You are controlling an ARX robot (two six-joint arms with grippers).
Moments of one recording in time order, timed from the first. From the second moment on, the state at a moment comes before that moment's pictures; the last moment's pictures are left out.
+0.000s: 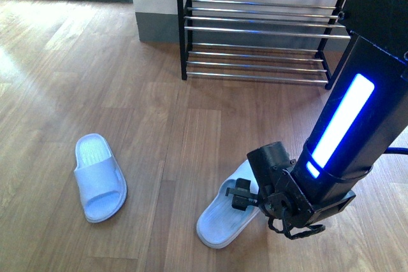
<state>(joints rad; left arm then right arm) 0.00 0.02 0.01 0.00 0.00 0.00 0.24 2.92 1.37 0.46 0.23 0.56</state>
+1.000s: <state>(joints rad) 0.00 0.02 0.01 0.00 0.00 0.00 0.14 2.06 0.58 0.83 0.11 0.18</state>
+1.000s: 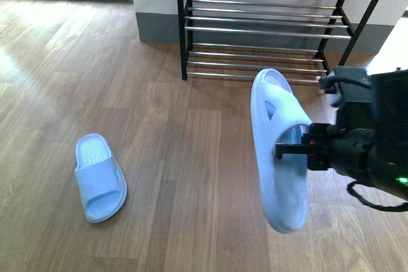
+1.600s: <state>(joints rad) 0.00 0.02 0.01 0.00 0.00 0.00 0.16 1.56 0.33 0.78 0.11 0.16</state>
